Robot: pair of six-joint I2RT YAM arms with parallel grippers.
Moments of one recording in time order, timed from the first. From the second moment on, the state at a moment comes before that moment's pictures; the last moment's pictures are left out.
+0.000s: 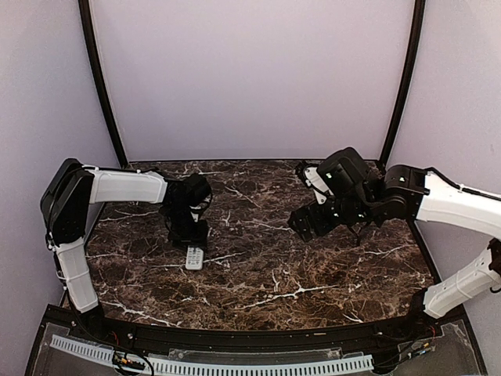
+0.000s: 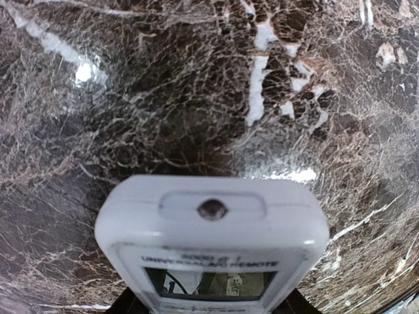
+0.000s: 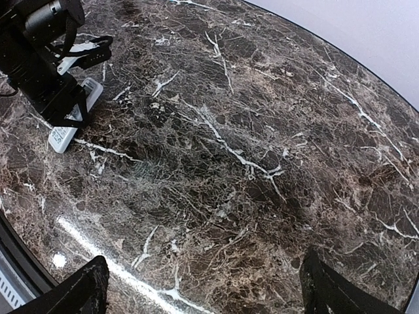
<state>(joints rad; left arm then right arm) -0.64 1.88 1.28 -0.85 0.10 -0.62 1.04 1.30 1.19 -0.72 0.31 0.29</state>
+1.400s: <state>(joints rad) -0.20 1.07 0.94 -0.63 -0.39 -0.53 0.22 0.86 0.42 -0.06 -0.06 0.41</state>
